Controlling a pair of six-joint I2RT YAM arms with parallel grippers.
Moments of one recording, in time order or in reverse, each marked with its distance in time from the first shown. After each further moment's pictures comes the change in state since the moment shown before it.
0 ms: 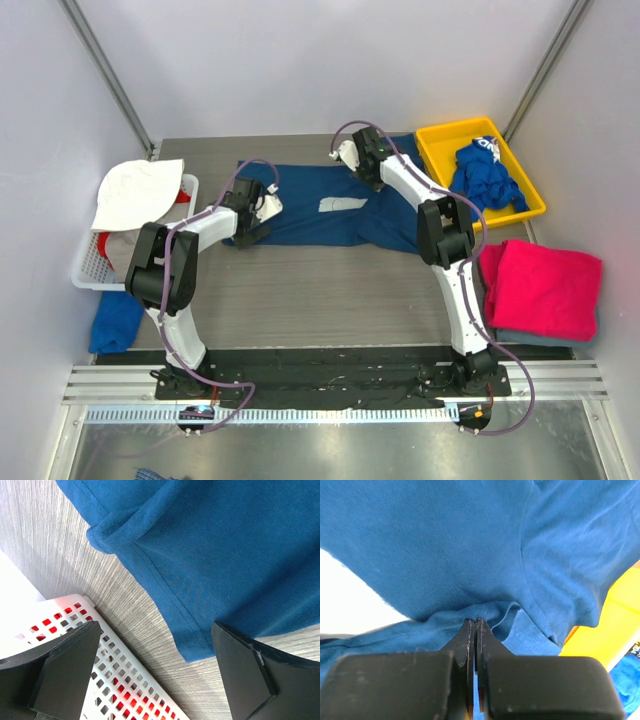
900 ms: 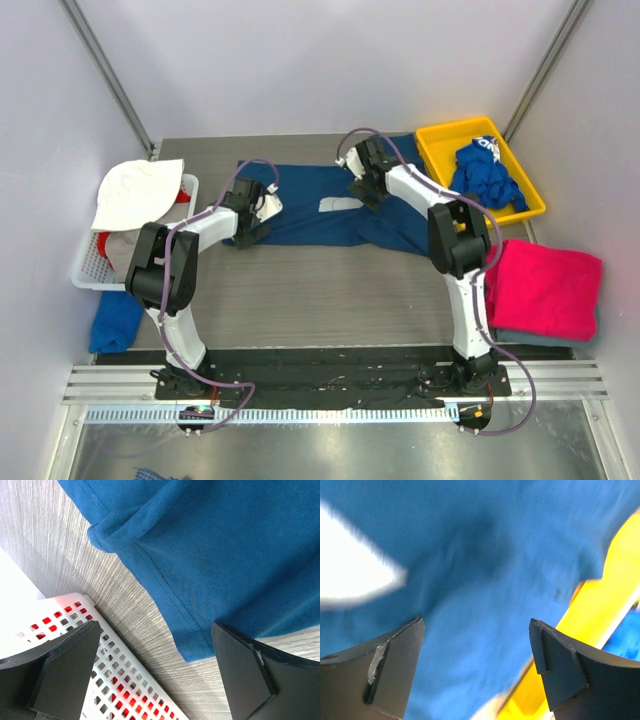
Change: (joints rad) left arm -0.002 0.000 -0.004 0.006 -0.004 -0.007; right arm 0.021 -0.142 -0.246 0.130 0.111 0.069
